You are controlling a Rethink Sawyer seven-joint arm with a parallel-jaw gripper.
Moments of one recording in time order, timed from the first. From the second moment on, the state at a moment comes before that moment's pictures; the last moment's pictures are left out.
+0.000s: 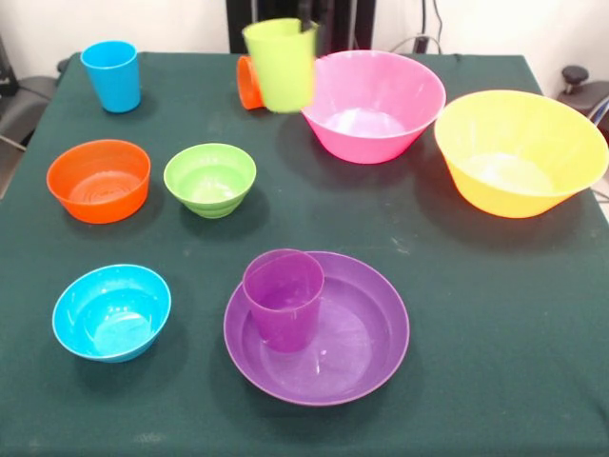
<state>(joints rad) -0.46 -0.92 0.31 1.90 -0.41 0.45 2.08</state>
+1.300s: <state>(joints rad) -0.14 -0.54 0.08 1.25 -0.31 0.60 2.08</state>
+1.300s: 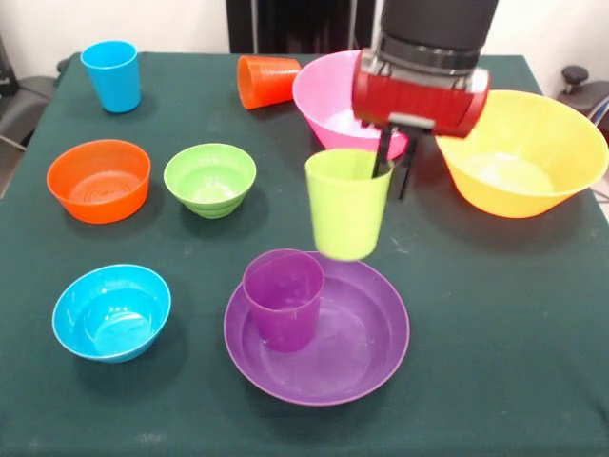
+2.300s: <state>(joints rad) -0.10 -0.34 -0.06 0.95 -0.24 0.68 2.08</state>
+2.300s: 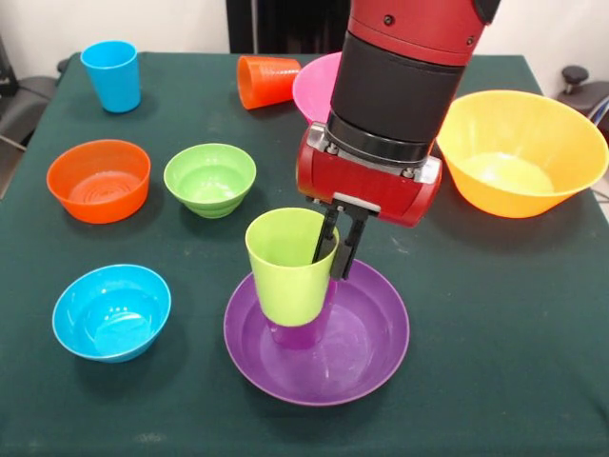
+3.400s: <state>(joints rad) -0.05 -0.33 -0.14 0.88 -0.15 0.76 2.08</state>
